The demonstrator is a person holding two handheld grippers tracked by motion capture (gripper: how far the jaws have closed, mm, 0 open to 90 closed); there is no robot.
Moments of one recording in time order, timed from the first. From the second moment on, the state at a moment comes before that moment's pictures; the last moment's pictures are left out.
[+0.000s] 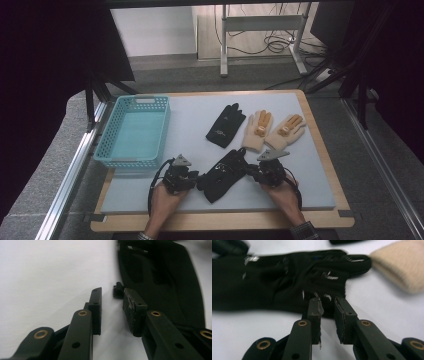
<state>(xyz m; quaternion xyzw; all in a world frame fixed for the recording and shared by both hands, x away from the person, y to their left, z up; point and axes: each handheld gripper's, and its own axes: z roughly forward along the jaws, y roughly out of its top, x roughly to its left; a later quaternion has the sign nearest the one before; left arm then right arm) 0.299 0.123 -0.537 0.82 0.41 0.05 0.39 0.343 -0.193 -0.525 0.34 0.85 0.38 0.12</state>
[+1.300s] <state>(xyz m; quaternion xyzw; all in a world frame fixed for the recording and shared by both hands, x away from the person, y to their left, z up) 0.275 0.156 -0.554 0.81 0.43 0.17 0.37 0.478 -0.140 -0.504 0.37 0.84 0.36 0.16</state>
